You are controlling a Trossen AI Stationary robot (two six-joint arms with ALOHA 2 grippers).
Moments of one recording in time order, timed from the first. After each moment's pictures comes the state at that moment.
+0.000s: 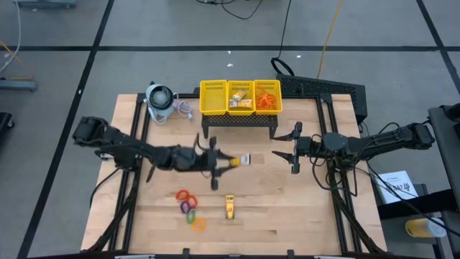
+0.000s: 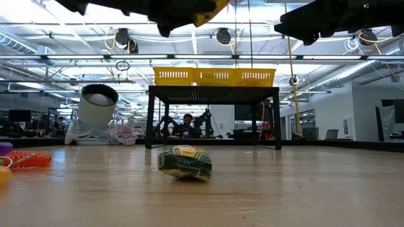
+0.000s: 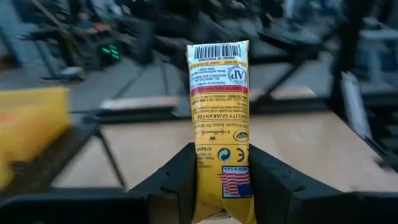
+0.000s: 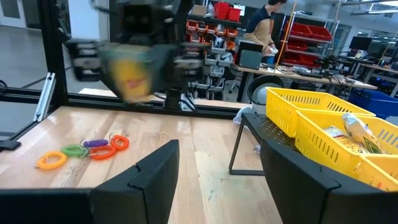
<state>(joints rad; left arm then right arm) -0.22 1.50 0.82 0.57 -0.26 0.07 0.12 0.73 0.36 0.36 0.23 -0.12</state>
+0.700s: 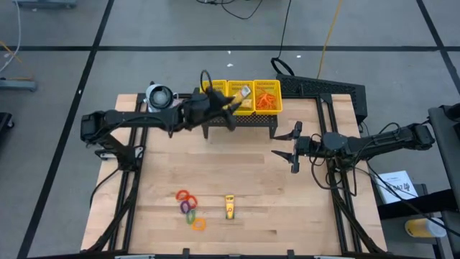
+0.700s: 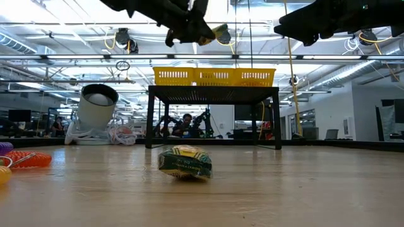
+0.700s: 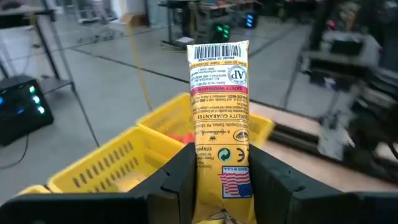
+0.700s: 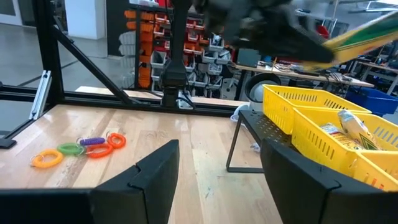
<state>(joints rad) 0.22 1.54 1.16 0.21 -0.30 -0.08 0.11 0.73 0.36 0.36 0.23 -0.12</state>
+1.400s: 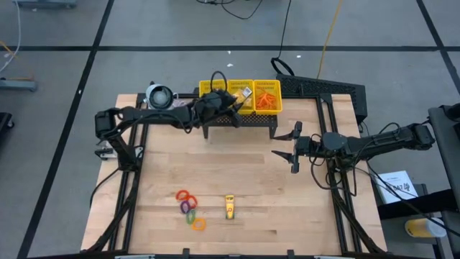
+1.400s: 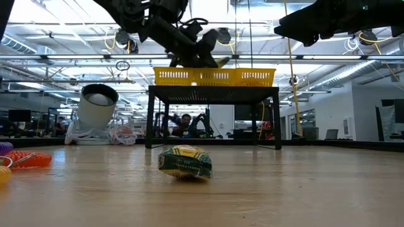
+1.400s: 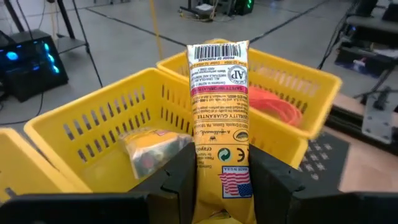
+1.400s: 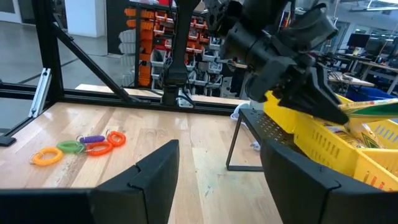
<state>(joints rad) 0.30 1.70 1.17 0.23 -0.29 -0.16 0.11 0.73 0.36 0.35 0.23 -0.12</state>
